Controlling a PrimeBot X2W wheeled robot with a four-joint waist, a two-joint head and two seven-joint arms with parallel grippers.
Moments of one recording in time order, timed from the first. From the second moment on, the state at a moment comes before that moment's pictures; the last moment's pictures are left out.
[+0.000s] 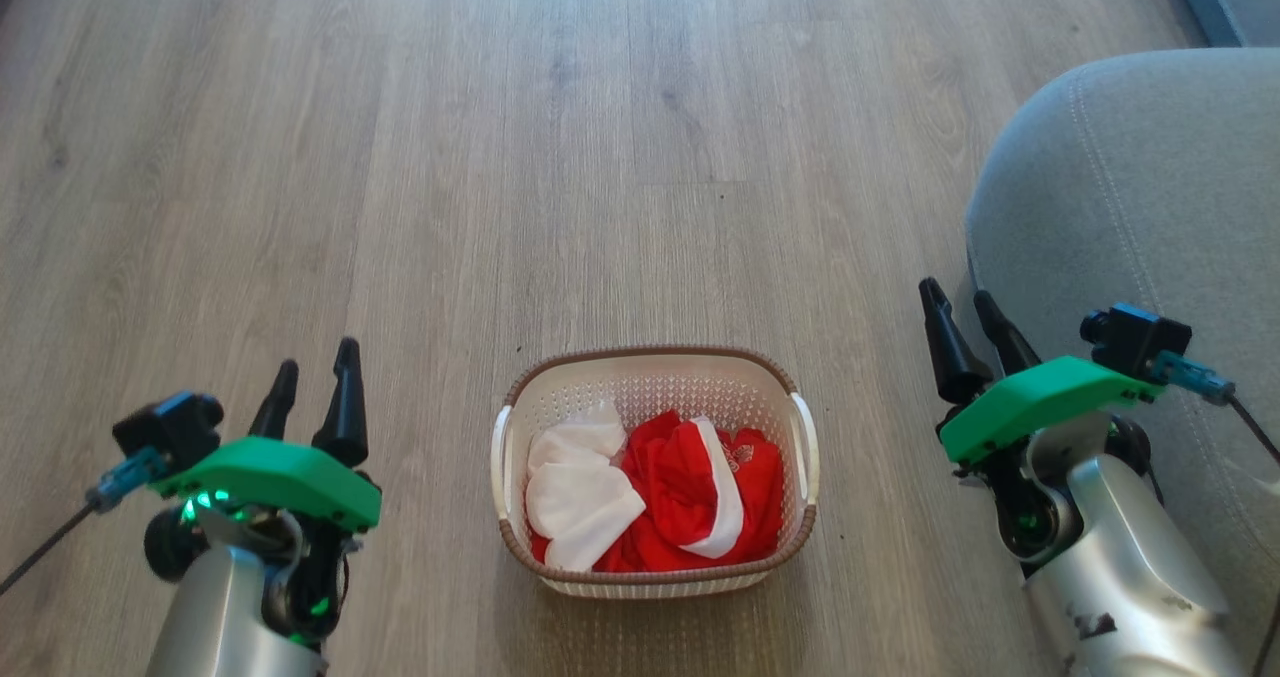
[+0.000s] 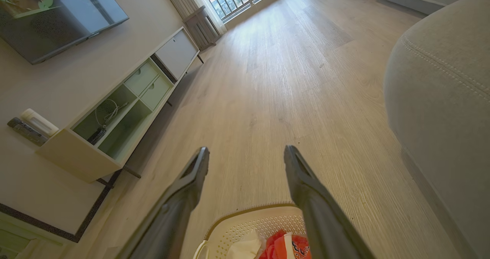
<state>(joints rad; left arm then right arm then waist) -0.24 0.06 0.01 0.45 -0.56 -0.07 -0.13 -0.38 -0.10 0.13 0.61 0.70 0.13 -0.13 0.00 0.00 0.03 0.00</state>
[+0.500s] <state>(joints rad) -0.27 0.05 0.03 0.46 -0.38 -0.06 -0.17 -0.43 -0.11 0.13 0.65 0.50 0.13 -0.17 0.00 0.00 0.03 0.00</state>
